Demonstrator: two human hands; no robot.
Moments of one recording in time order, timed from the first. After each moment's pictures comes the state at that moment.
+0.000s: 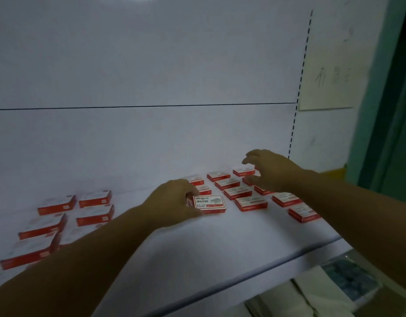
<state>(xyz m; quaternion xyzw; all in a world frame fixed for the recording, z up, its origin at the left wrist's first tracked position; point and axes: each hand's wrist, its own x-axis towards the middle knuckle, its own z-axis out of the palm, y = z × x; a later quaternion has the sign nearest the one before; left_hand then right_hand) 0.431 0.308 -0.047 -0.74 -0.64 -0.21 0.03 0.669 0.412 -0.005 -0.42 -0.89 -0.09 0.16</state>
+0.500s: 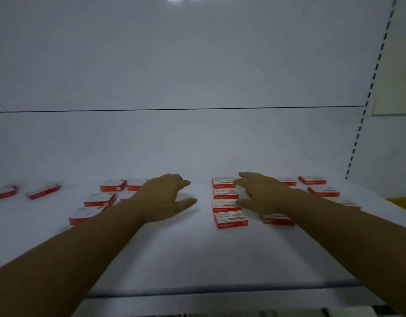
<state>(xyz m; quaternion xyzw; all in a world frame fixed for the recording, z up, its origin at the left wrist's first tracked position) 0.414 0.261 -0.029 -0.62 -0.77 -0.10 0.12 0.620 0.425 -0.032 -0.30 -0.95 0.00 0.07</state>
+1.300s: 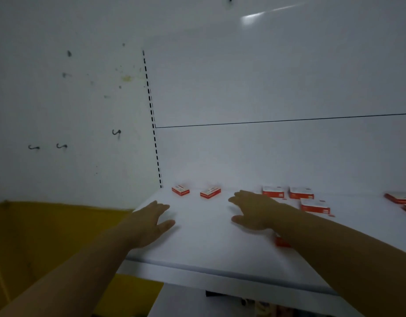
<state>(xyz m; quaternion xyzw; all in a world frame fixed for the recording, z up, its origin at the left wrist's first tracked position) 0.103 -0.109 -0.044 -0.42 -0.91 -0.08 0.03 0.267 0.137 -0.035 -0.14 -0.99 -0.01 0.03</state>
